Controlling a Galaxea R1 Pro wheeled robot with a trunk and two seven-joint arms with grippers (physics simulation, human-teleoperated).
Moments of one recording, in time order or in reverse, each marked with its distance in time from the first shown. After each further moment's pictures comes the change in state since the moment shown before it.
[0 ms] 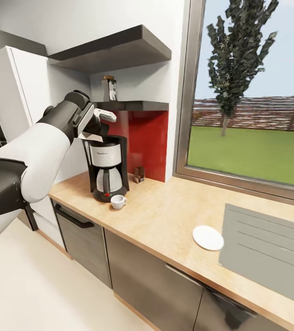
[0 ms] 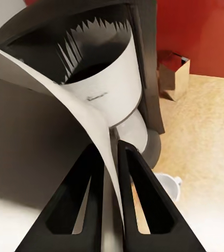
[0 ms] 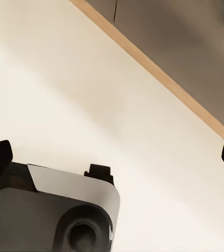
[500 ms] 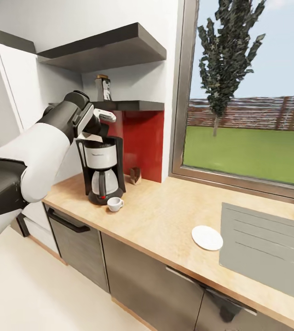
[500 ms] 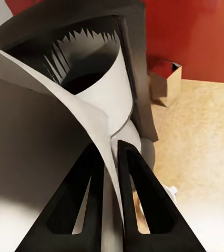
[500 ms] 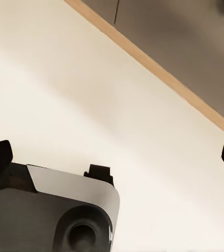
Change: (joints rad) left arm 0.000 0.001 0.003 0.002 -0.001 0.000 0.000; right arm 0.000 0.000 0.000 0.000 0.000 -0.002 -0.001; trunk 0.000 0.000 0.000
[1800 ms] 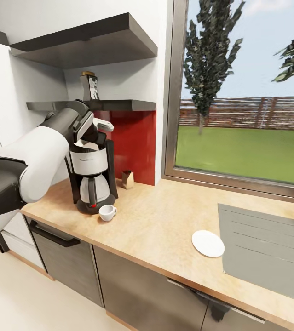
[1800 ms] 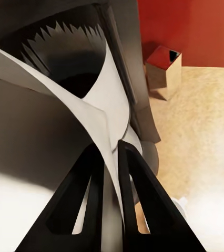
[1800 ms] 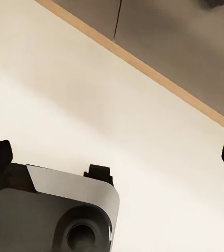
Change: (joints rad) left arm 0.000 0.015 -0.044 0.092 0.002 0.003 -0.001; right arm 0.000 0.000 0.000 0.000 0.000 0.000 -0.001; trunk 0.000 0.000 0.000
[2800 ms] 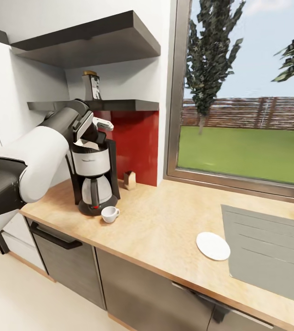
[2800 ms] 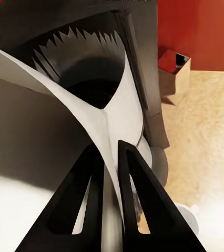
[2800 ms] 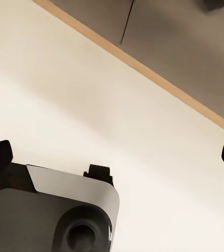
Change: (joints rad) left arm 0.000 0.001 -0.002 -0.008 -0.001 -0.001 0.000; right arm 0.000 0.000 0.000 0.000 0.001 0.000 0.000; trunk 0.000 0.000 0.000
